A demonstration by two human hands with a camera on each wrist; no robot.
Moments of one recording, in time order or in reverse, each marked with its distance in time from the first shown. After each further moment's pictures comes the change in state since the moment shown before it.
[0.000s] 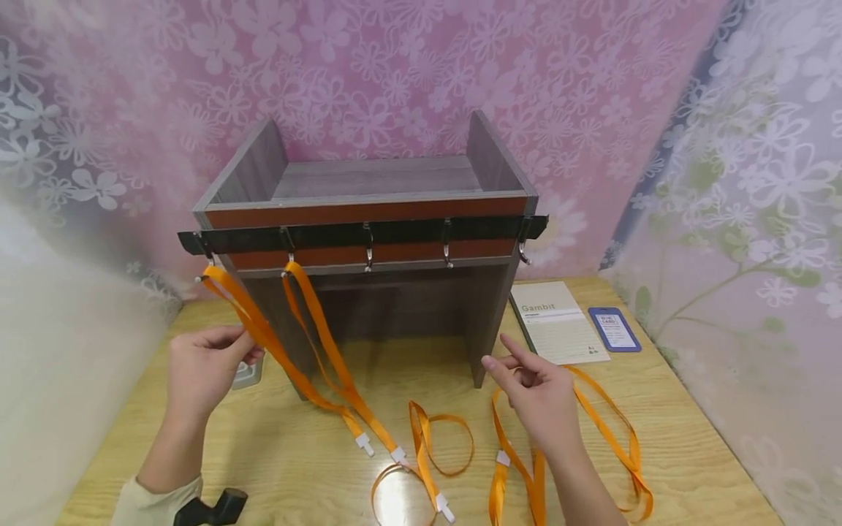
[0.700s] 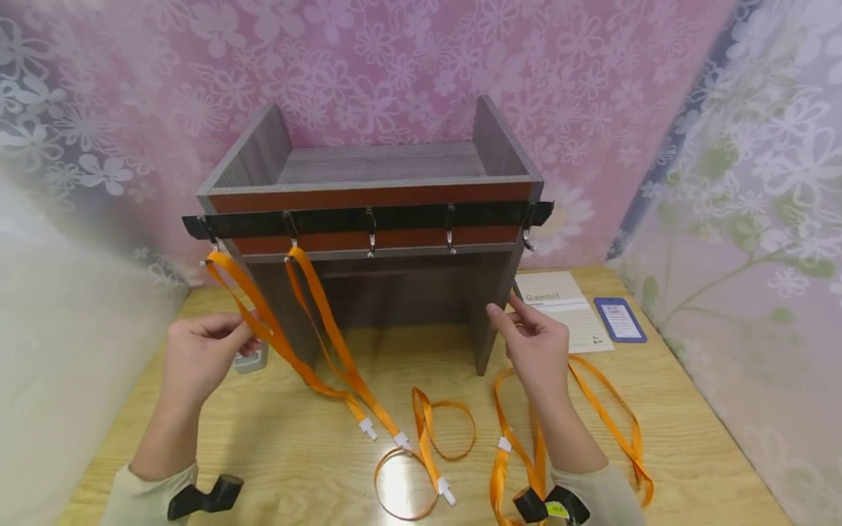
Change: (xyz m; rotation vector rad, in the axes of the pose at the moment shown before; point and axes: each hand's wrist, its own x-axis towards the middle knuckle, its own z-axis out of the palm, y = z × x) left_hand -0.004 0.007 -0.012 0.062 -0.059 -0.017; right_hand 0.044 -0.003 0.014 0.179 0.117 0.114
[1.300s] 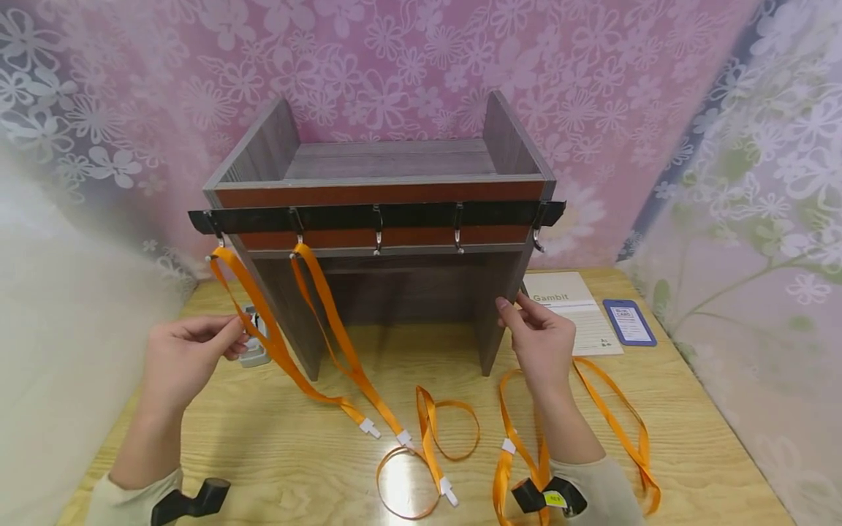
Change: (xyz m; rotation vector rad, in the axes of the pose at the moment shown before) left_hand -0.008 -0.001 -0.021 0.041 0.003 -0.012; right_hand 0.017 0.013 0.011 0.203 0.092 -0.008
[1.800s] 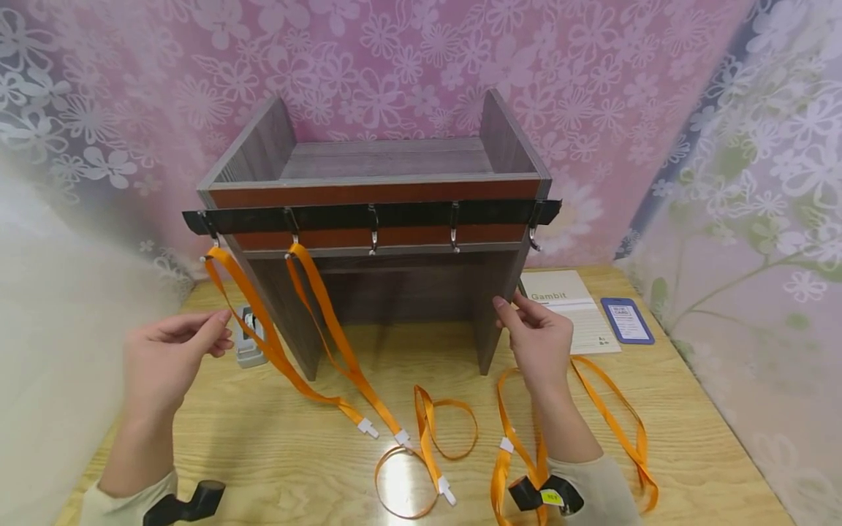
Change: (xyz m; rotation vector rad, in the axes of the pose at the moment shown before) left_hand -0.002 0.006 -0.002 -0.265 0.121 0.038; right_hand 0.001 -0.002 -0.001 -0.053 0.004 0.015
